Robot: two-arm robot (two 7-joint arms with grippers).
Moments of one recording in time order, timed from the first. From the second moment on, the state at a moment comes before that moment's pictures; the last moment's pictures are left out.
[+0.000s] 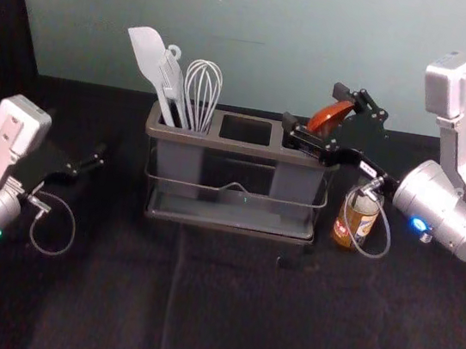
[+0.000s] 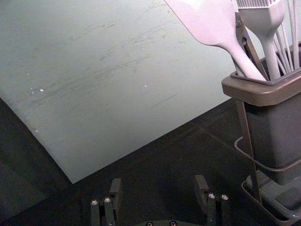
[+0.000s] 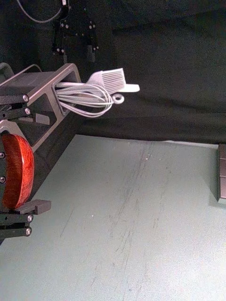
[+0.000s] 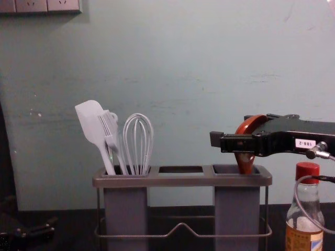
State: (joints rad) left arm -0.20 0.60 0.45 -1.41 -0.25 -0.12 0.03; right arm 0.34 0.43 -0.36 -1.59 0.31 0.12 0.42
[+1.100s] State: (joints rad) left arm -0.20 0.60 0.45 -1.41 -0.25 -0.12 0.03; right arm 0.12 0.44 -0.17 -1.87 0.33 0.05 0.26
